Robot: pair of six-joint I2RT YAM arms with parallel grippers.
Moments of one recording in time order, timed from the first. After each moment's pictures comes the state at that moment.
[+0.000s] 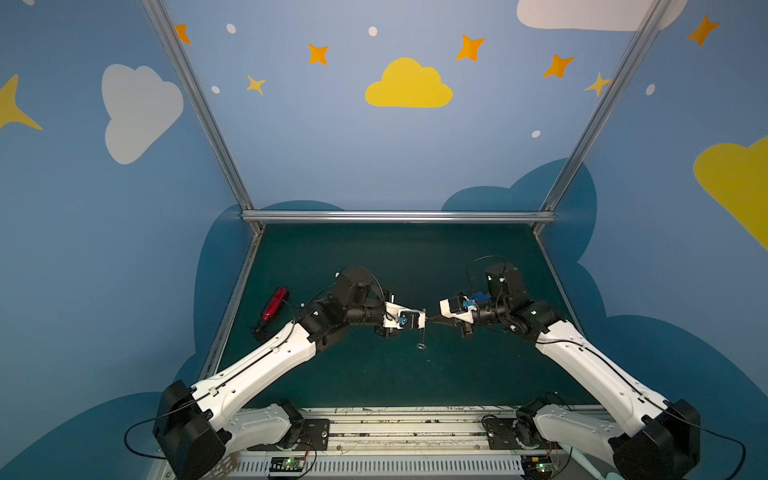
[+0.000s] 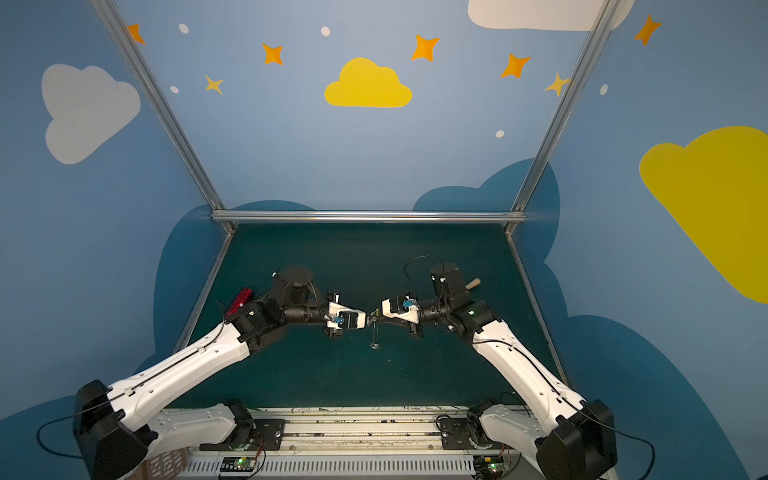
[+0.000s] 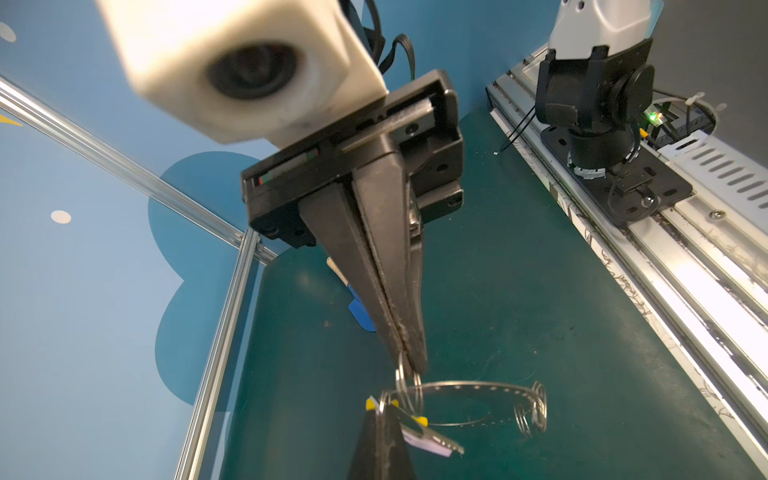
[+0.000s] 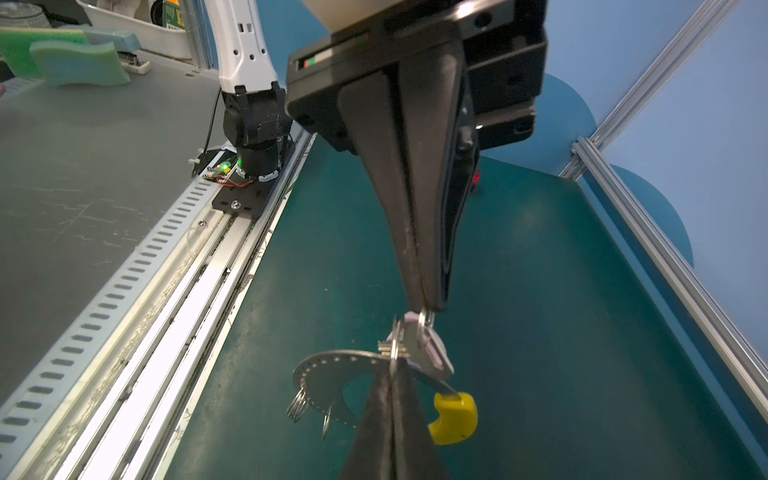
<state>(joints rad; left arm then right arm) -0.74 1.19 0.99 -0.25 0.55 0.94 0.54 1.12 0.92 -0.47 -0.97 -0.90</state>
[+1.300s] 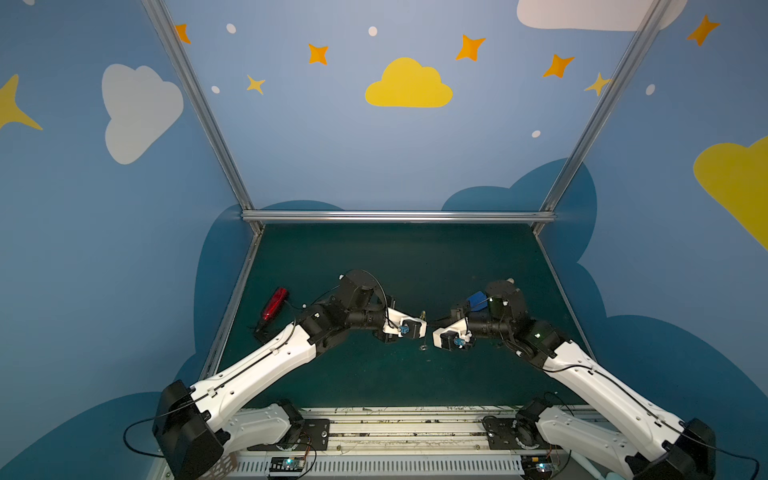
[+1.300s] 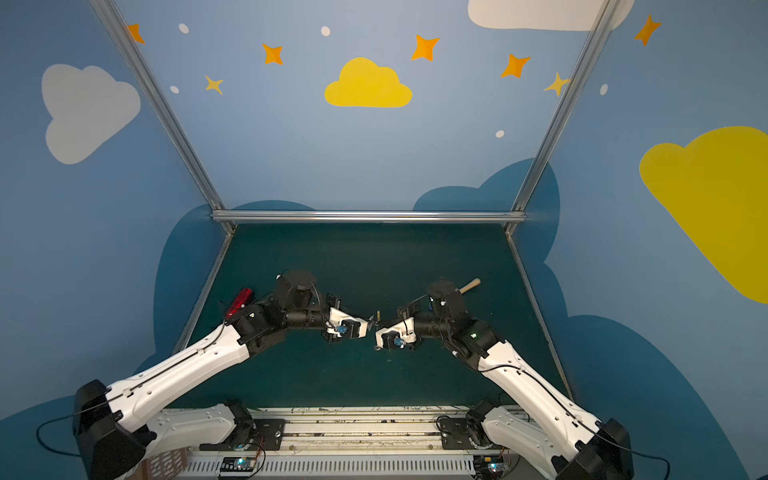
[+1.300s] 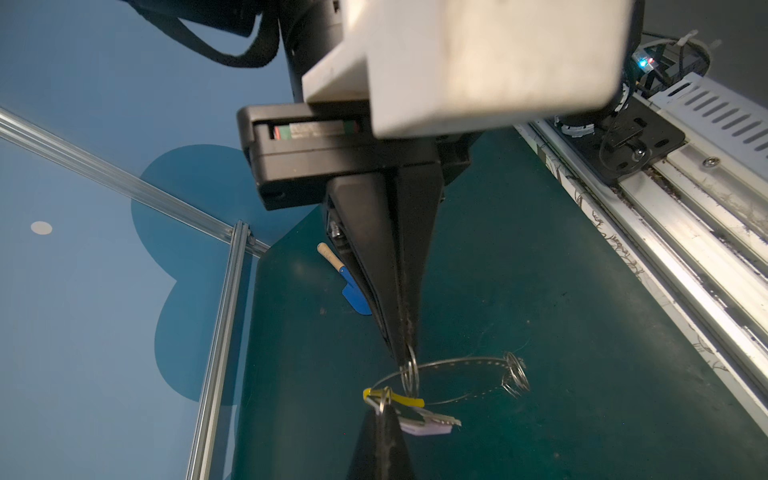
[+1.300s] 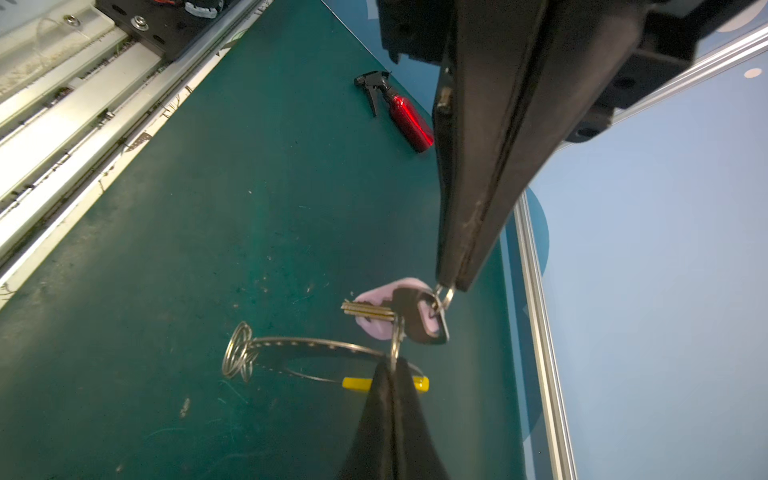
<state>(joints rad) -0.77 1.18 0.99 -0.32 0.50 1.04 0.66 0.98 0.79 -0.37 -0.62 -1.21</state>
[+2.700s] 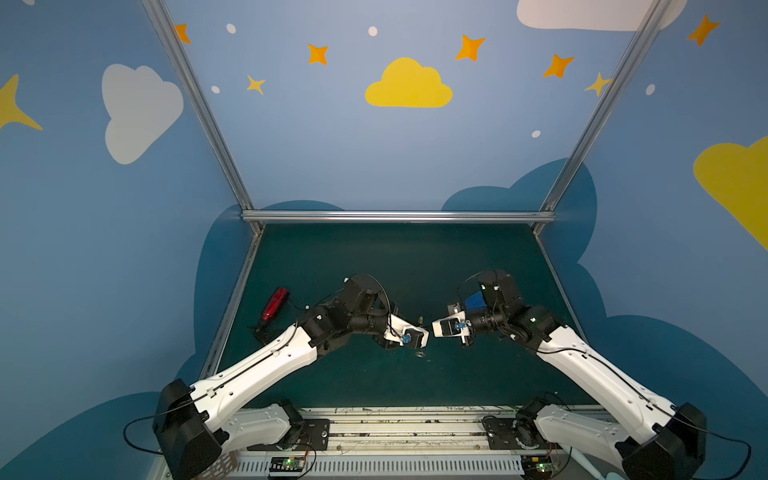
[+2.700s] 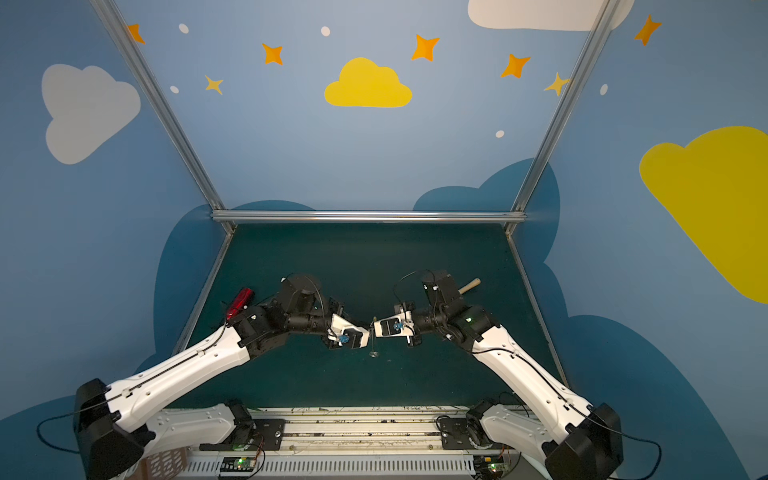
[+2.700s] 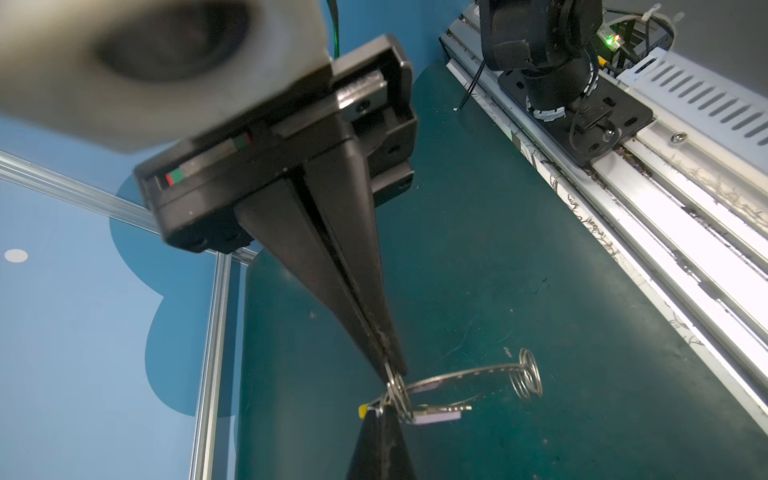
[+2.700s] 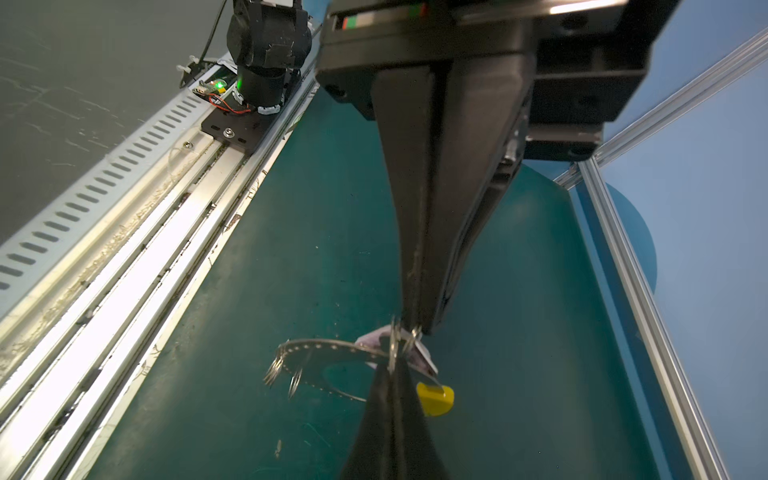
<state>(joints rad) -0.81 1.18 1.00 -0.37 0.48 1.10 0.62 1.09 0.93 -0.55 -0.81 -1.08</state>
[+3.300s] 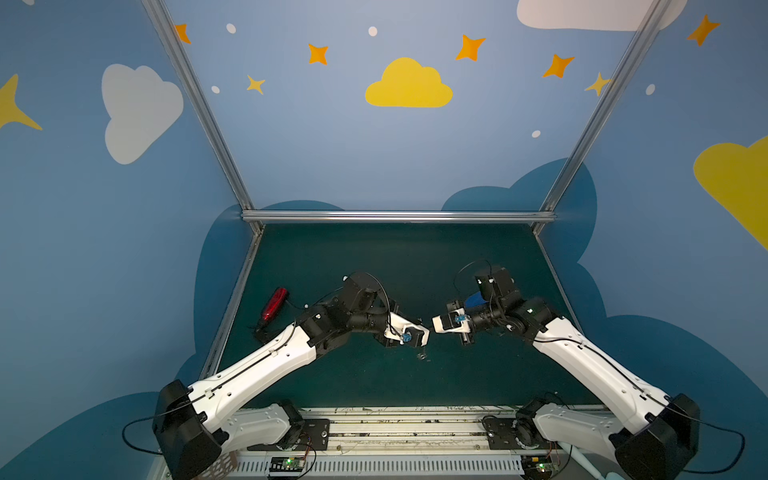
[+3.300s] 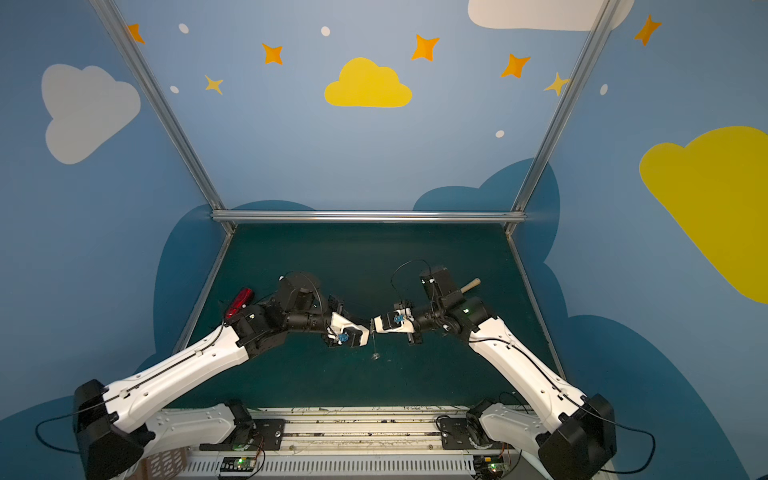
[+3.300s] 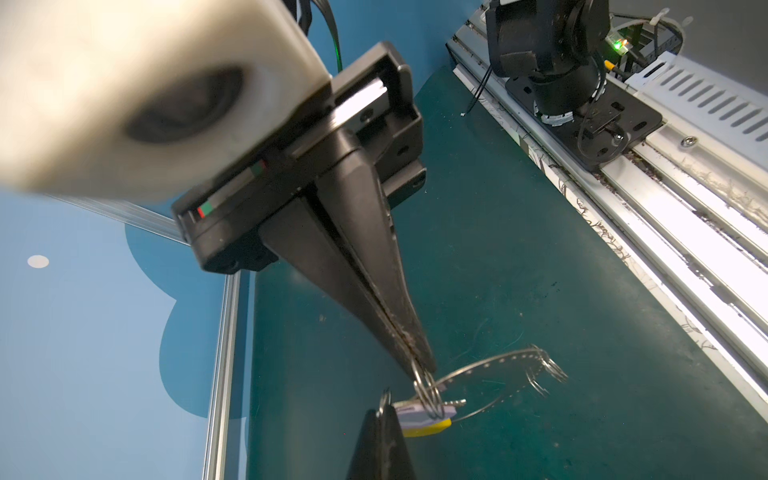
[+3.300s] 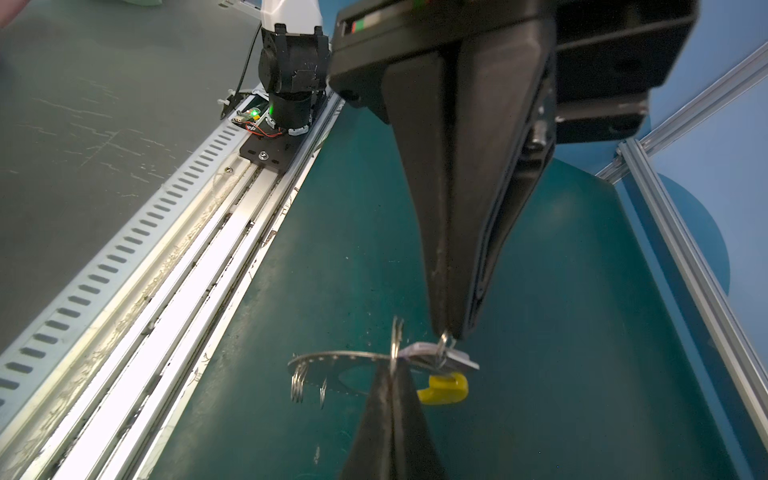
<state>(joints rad) -0.81 1.18 1.02 -0.37 0.48 1.11 0.60 1.15 0.98 -0.67 -0.88 -1.07</state>
